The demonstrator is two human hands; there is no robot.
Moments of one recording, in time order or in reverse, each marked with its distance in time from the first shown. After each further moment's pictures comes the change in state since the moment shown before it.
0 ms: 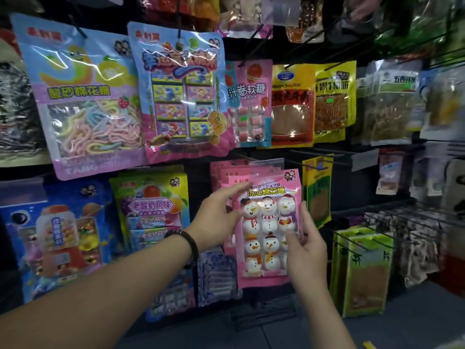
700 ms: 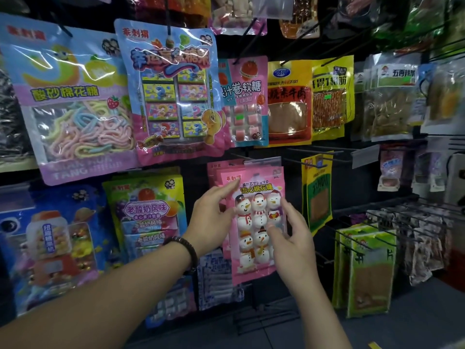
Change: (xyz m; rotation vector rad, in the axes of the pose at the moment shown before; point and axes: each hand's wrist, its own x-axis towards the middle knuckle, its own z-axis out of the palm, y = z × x) left_hand 0.011 -0.025 0.010 0.088 0.185 0.044; right_hand 0.006 -0.006 0.016 -0.058 -0.113 -0.055
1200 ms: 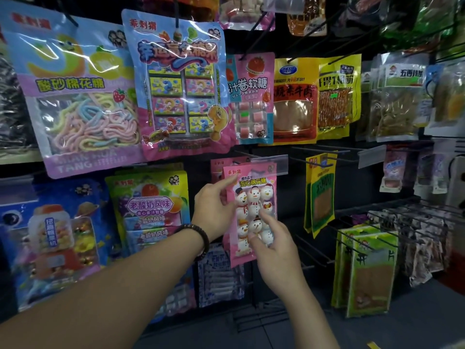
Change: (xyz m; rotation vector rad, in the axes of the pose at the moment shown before) left_hand 0.018 -0.016 0.002 0.148 0.125 -0.060; right_hand -0.011 0.003 0.025 -0.200 -0.154 0.044
